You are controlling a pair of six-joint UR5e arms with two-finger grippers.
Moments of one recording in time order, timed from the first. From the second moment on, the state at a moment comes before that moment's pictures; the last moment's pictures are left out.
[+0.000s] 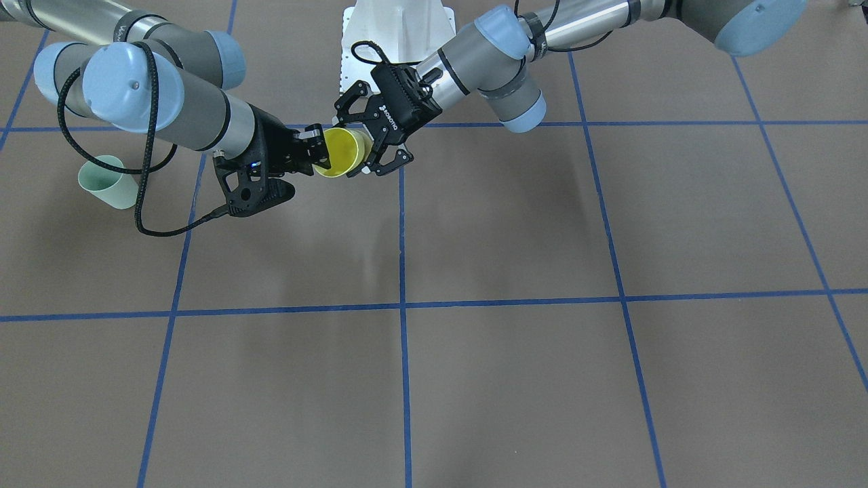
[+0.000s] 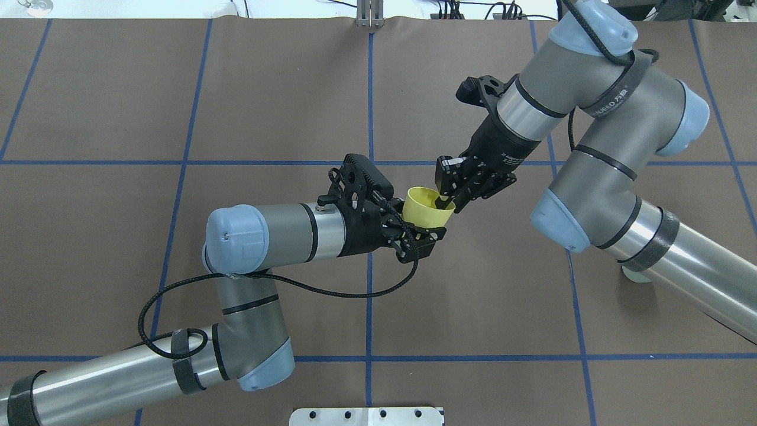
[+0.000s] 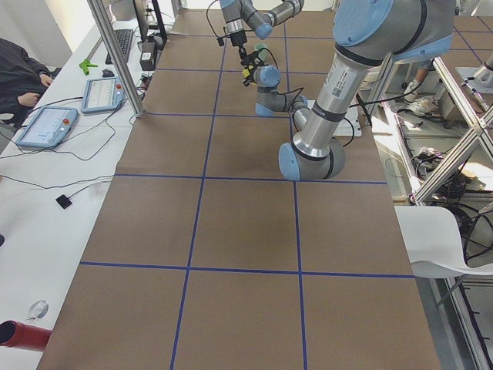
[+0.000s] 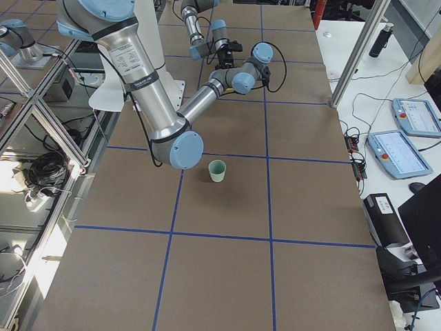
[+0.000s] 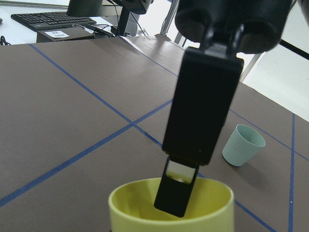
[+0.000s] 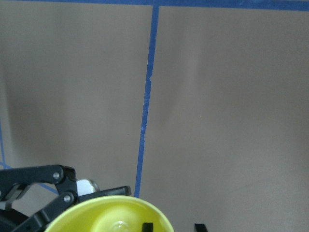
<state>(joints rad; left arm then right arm) -0.40 -2.26 -1.48 -2.76 -1.67 -0.69 0.80 -1.02 1.72 -1.39 2.57 0.97</state>
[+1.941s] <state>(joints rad) -0.39 -2.27 -1.48 -2.77 -1.67 -0.71 0.80 -1.03 1.74 -1.39 2.57 0.97</state>
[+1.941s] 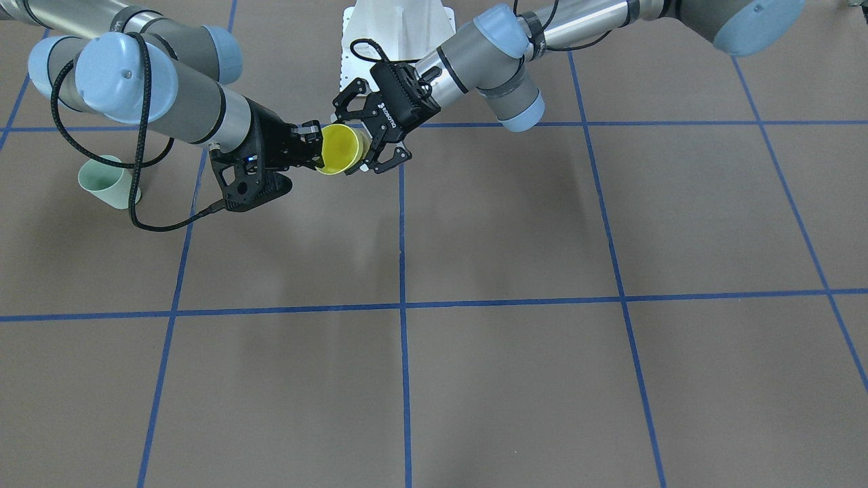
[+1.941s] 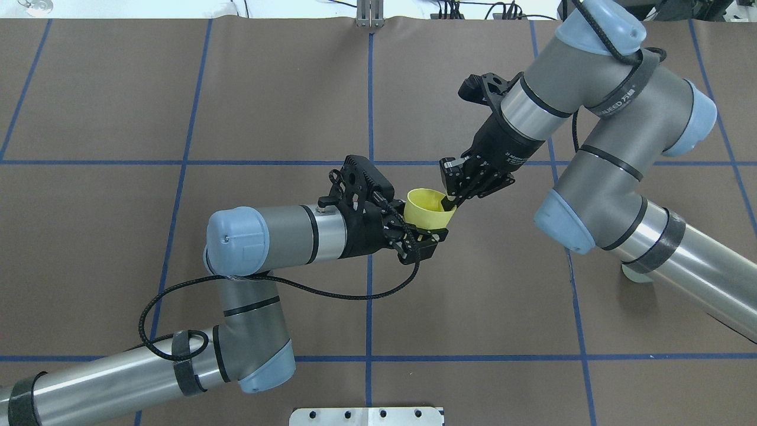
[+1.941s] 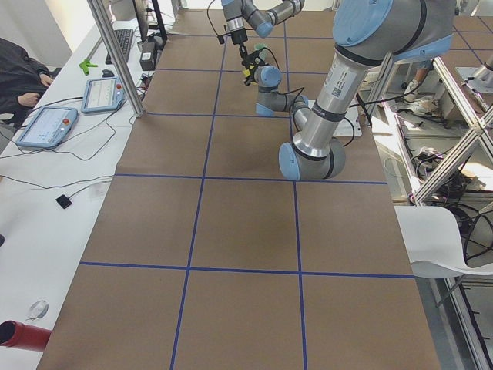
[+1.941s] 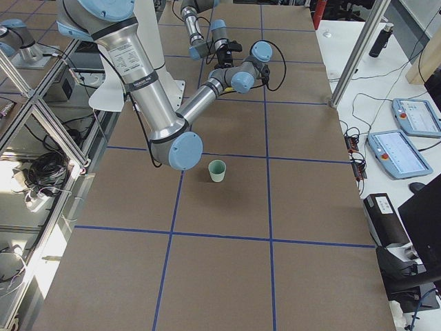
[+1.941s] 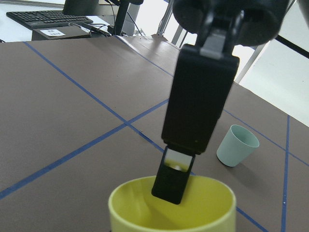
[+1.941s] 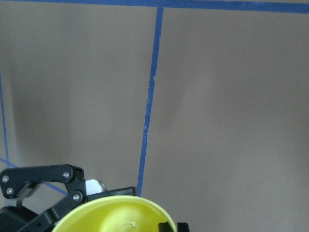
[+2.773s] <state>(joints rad) -0.39 -2.27 -1.48 -2.76 -1.66 -0.72 0.80 -1.04 1.75 -1.39 2.55 0.97</state>
